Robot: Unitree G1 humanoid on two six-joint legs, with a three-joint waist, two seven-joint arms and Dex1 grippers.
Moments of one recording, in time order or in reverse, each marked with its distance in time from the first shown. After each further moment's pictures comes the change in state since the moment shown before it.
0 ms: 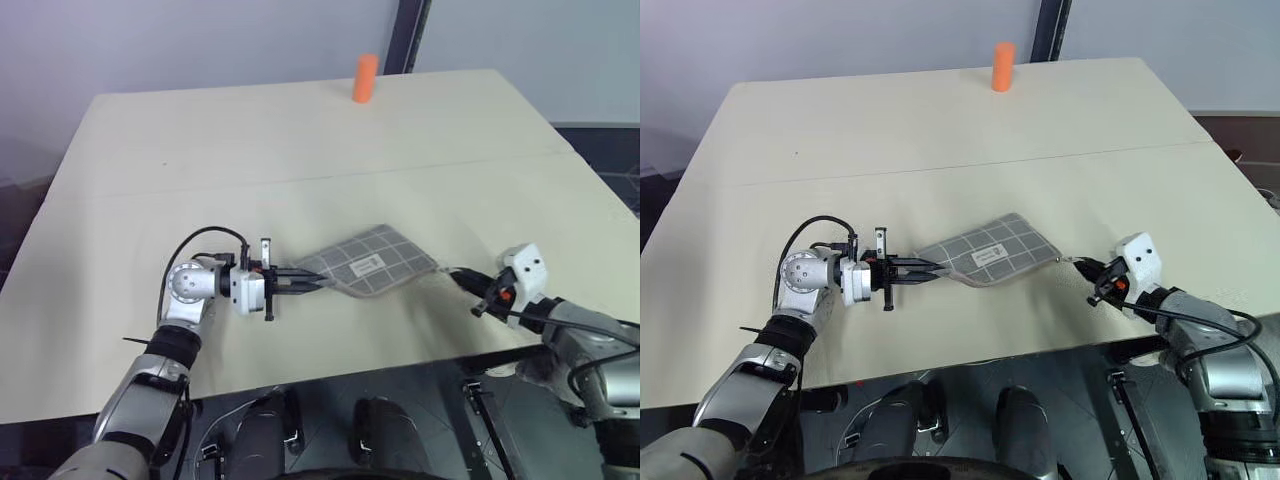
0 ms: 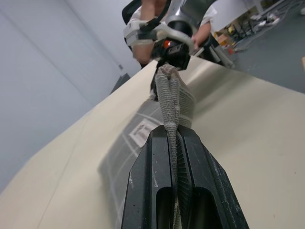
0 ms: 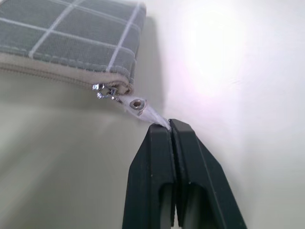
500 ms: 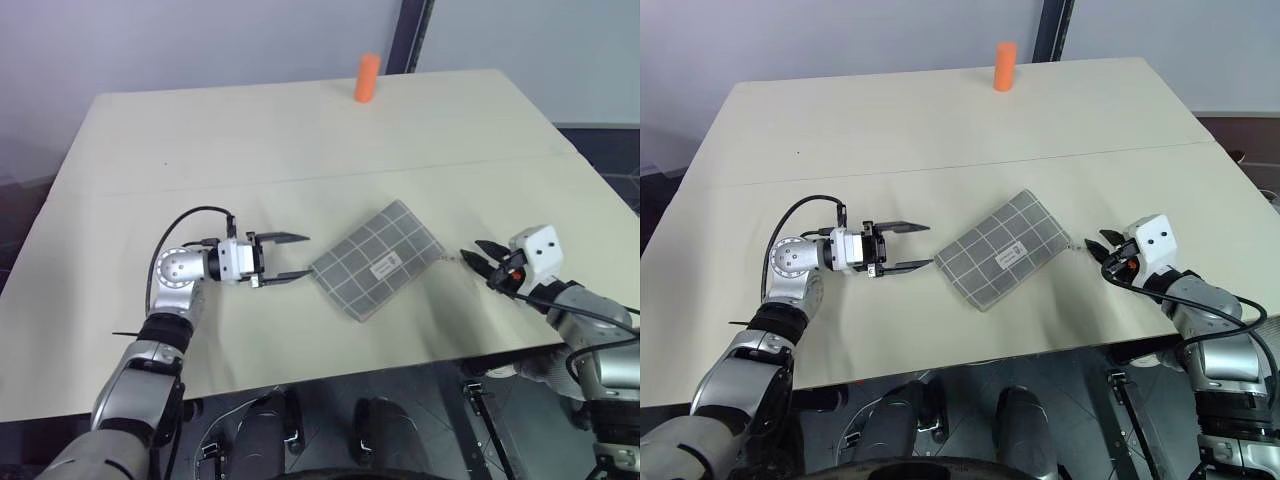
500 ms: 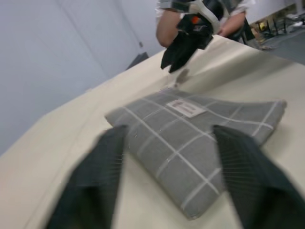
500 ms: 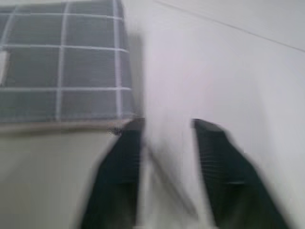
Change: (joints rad) left arm -0.075 0.013 0.083 0.124 0.007 0.138 0.038; right arm -0.052 0.023 -0.029 0.031 -0.028 -0.061 -0.054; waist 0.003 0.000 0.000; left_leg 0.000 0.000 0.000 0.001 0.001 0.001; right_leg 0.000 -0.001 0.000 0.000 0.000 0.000
